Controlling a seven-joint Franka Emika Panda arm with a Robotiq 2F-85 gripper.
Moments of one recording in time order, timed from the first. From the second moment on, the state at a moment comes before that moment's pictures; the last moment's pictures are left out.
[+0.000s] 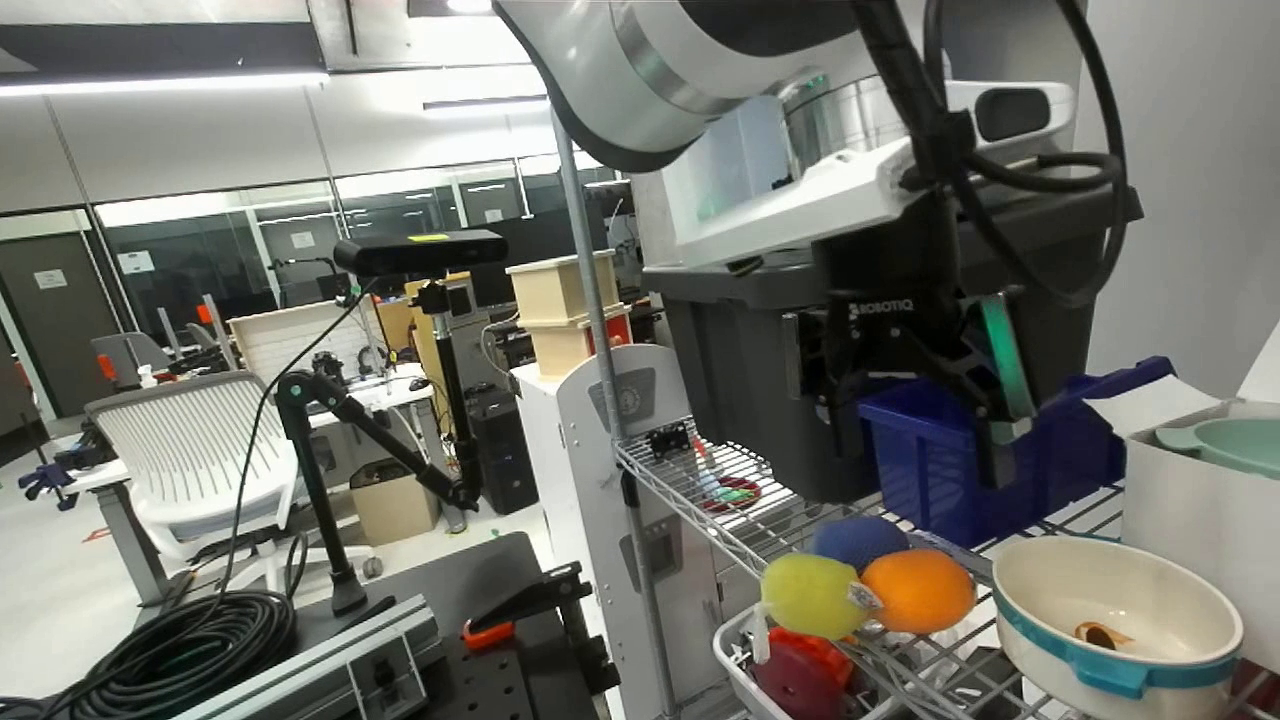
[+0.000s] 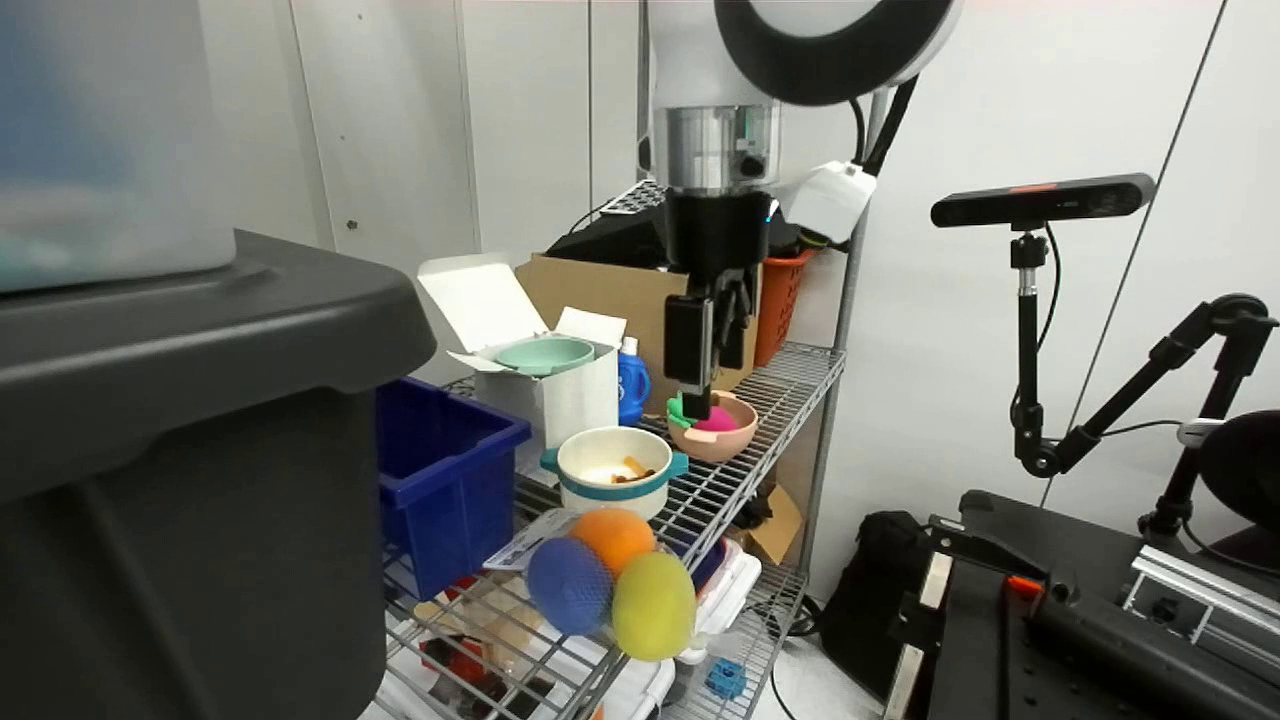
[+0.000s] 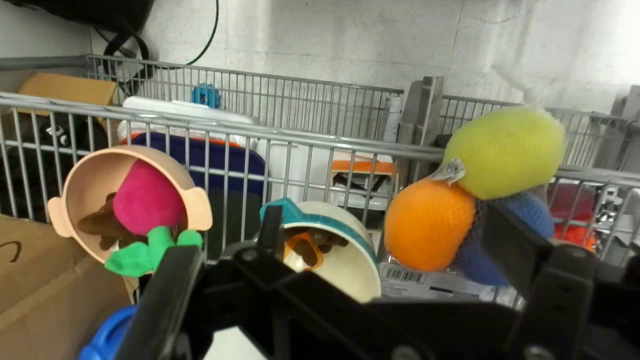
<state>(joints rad) 0.02 0.26 -0.05 -2.23 -0.21 2.49 -0.07</state>
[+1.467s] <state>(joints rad) 0.00 -0.19 -0.02 -2.43 -0.15 2.22 -0.11</state>
